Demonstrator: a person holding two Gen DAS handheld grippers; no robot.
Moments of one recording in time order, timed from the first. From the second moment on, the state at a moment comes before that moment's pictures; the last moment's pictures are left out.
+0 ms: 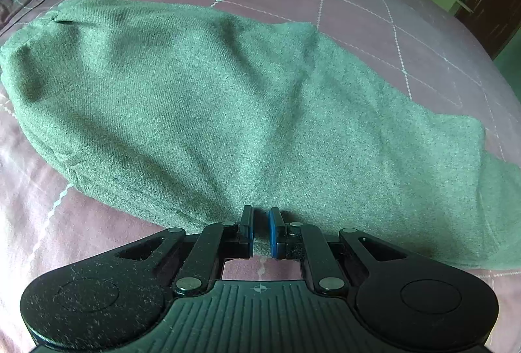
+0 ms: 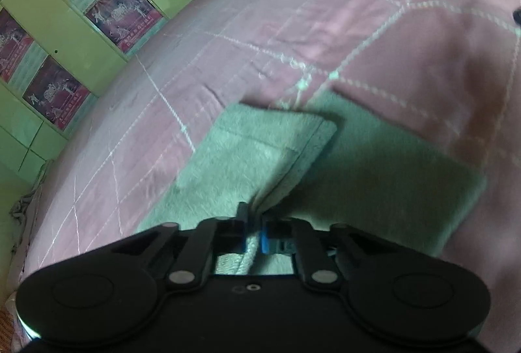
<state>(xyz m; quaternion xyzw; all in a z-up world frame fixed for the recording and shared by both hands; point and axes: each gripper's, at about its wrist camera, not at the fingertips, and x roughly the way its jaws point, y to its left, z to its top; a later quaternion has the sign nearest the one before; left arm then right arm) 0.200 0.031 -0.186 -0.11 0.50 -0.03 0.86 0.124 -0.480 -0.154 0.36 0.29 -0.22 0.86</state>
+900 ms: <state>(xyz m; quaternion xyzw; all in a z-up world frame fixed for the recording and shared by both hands) 0.197 0.029 -0.186 -0.10 0.50 -0.03 0.86 0.089 -0.523 -0.157 0.38 0.28 -0.24 0.85</state>
